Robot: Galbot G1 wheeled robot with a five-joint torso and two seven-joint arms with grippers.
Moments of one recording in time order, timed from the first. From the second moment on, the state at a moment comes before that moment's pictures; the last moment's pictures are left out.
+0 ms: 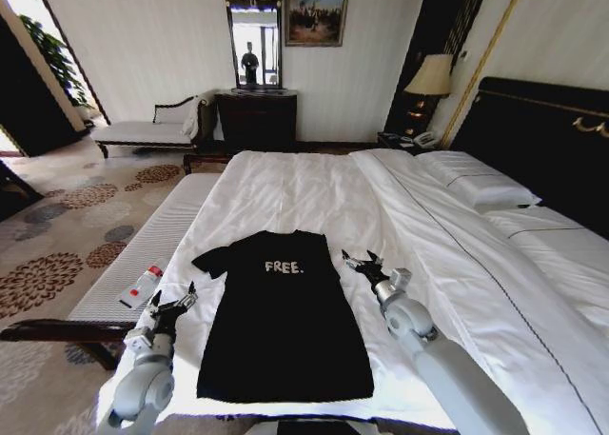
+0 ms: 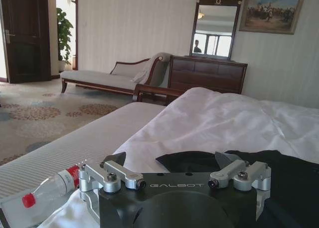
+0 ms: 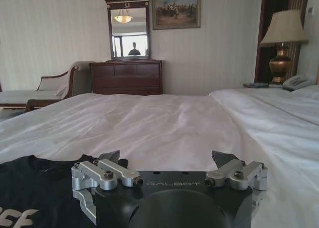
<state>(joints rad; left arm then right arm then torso) 1.55 -1.14 -0.61 -1.98 -0.58 0.05 -0.33 -1.31 0.98 0.44 1.95 0.57 -0.15 0.20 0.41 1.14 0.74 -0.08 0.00</state>
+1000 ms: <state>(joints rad) 1.29 -1.07 -0.54 -1.67 -0.69 0.10 -0.33 -1.67 1.13 0.70 2.17 0.40 -0.04 0.14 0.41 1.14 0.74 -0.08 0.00</state>
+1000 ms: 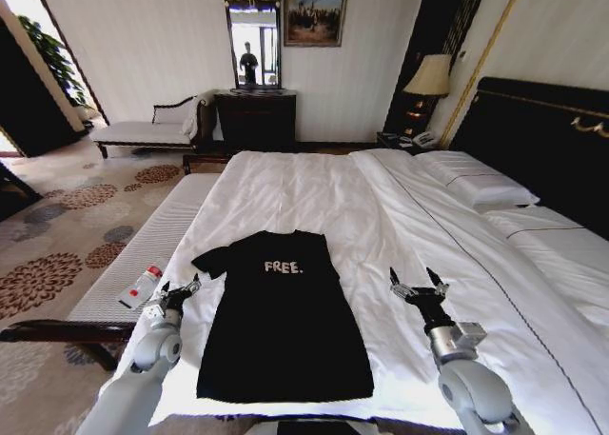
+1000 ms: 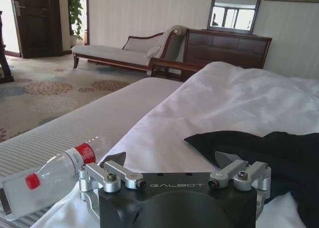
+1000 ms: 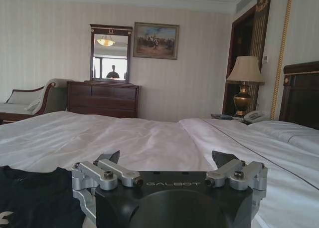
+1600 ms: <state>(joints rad) 1.09 -1.09 -0.48 -1.52 -0.80 0.11 -0.30 -1.70 1.11 0.74 2.19 0.43 -0.05 0.14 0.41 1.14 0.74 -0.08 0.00</state>
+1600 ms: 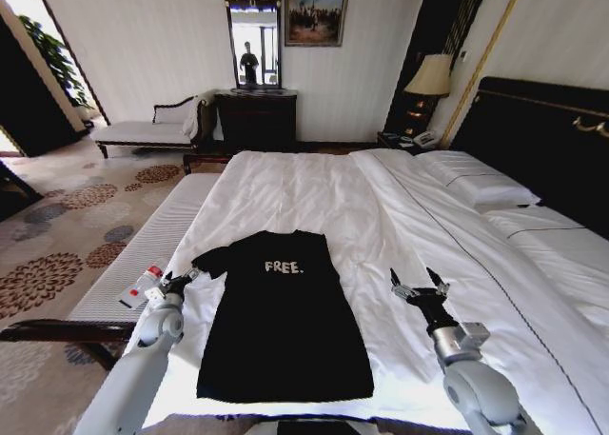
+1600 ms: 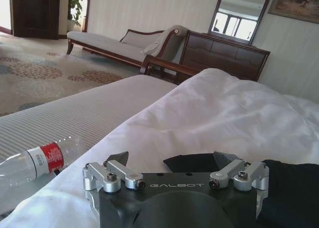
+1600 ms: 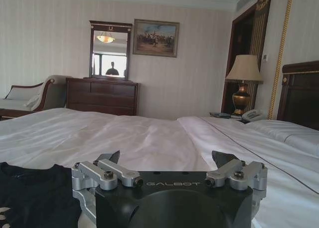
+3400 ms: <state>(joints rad) 0.92 -1.09 -0.33 -1.48 -0.64 0.06 -0.32 -1.75 1.11 0.80 2.22 0.47 -0.06 0.13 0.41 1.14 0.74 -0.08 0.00</state>
